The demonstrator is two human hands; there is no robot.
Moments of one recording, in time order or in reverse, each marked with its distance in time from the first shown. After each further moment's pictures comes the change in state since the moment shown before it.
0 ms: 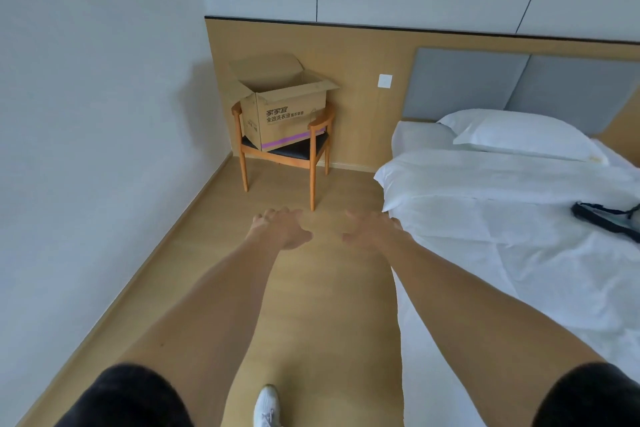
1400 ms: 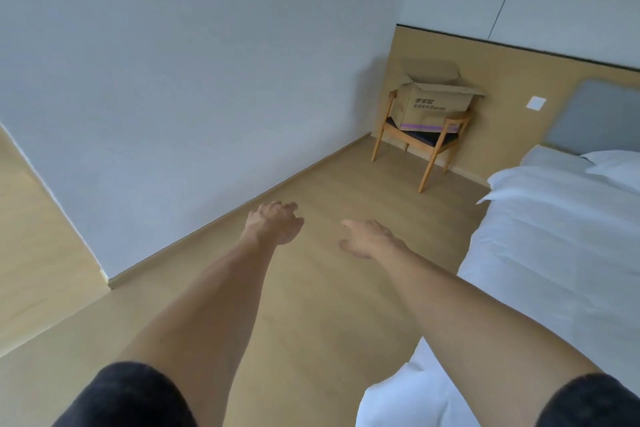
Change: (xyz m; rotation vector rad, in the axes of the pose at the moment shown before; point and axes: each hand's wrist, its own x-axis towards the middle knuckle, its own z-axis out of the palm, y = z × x) left_hand -0.631 -0.025 0.184 -0.249 0.170 -0.575; right_hand -0.528 -0.115 0.177 -0.185 -0.071 -0.502
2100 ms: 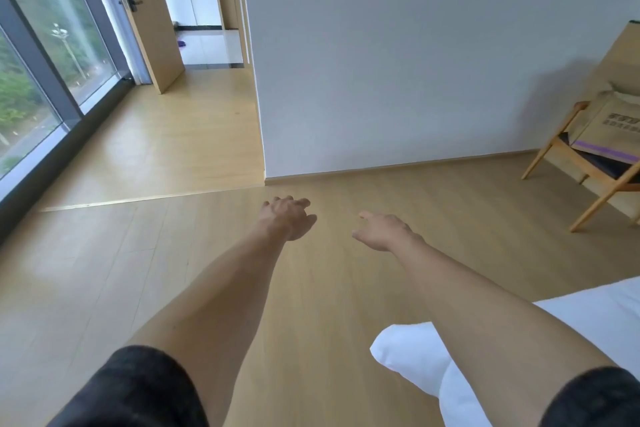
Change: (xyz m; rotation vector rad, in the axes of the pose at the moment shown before) left_hand -0.340 0.072 0.122 -0.018 0.040 -0.570; right_hand -0.217 0.062 0.101 -0.114 -0.120 -0.533
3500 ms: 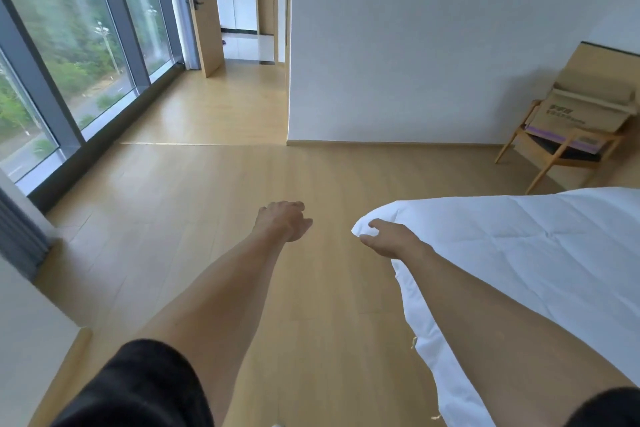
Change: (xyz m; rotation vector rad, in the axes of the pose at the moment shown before) left_hand -0.679 0.075 0.182 -0.138 0.020 -0.127; right_hand -0.651 0.101 0.228 0.062 -0.028 -0.036
